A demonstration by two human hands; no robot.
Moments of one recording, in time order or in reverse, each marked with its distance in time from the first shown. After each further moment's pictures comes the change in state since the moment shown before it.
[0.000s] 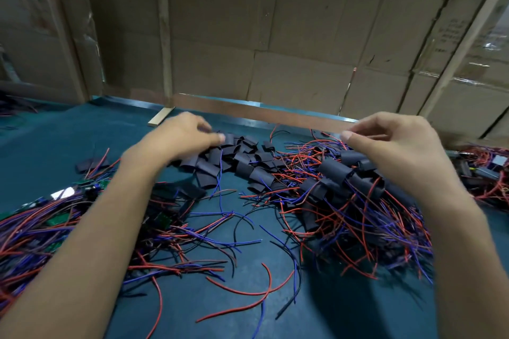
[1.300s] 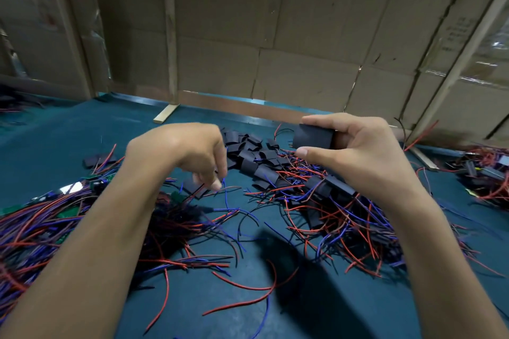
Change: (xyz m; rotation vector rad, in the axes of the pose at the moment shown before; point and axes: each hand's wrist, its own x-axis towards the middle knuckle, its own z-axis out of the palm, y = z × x) left_hand -0.027 0.022 -0.013 0.390 -0.469 0.134; right_hand -0.012 -0.020 0.038 0.253 -0.216 -0.170
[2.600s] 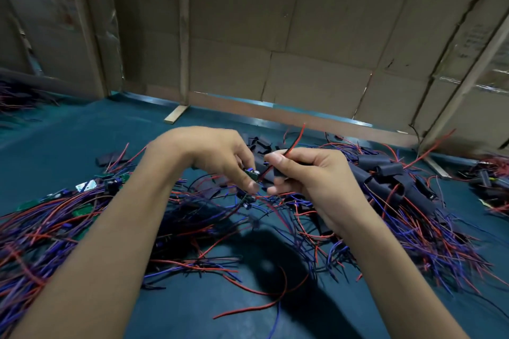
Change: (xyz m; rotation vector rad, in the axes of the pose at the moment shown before) left_hand 0.003 -0.001 0.002 -0.175 -0.055 0.237; right_hand -0.003 0.014 0.072 0.641 -0.185 0.222
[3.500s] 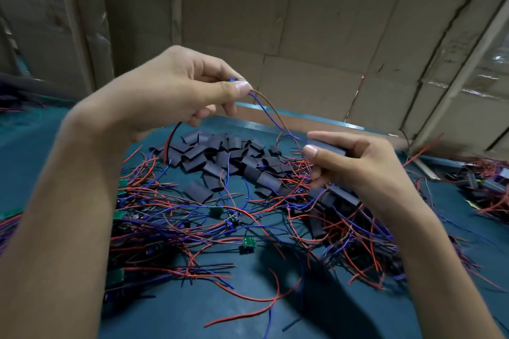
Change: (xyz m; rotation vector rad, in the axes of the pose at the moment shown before) left_hand -0.063 0.027 -0.039 -0.528 0.574 0.279; right_hand -0.012 -0.042 -0.050 -0.199 0.129 -0.051
